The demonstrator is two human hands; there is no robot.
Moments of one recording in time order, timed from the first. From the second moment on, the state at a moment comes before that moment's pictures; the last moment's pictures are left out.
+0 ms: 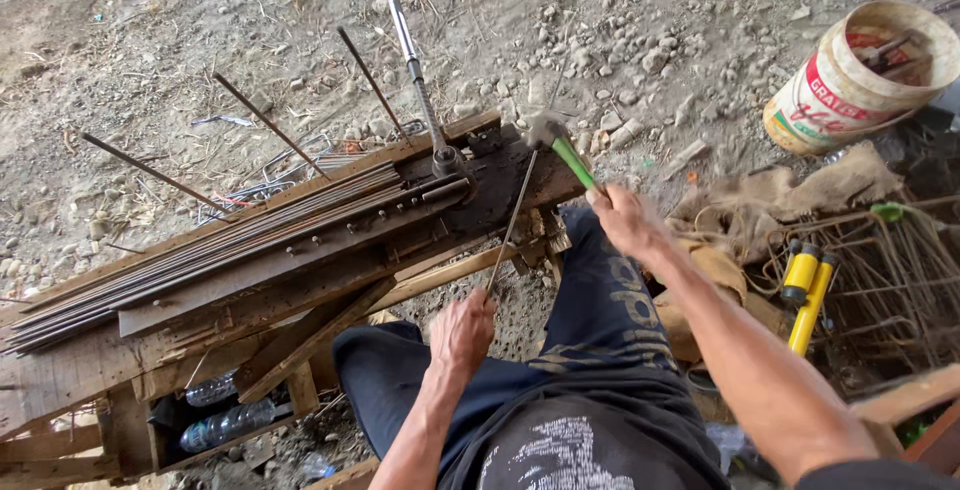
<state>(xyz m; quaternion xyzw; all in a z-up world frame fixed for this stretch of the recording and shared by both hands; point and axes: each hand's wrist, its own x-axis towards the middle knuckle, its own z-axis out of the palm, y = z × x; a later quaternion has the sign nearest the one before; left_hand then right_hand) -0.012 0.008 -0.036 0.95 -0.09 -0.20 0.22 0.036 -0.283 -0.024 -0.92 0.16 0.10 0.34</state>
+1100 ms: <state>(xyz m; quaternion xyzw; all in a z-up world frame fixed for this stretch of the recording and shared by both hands) 0.052 -0.033 -0.078 0.75 -0.01 -0.24 0.62 0.007 -0.302 0.026 -0.78 0.10 -0.08 0.61</state>
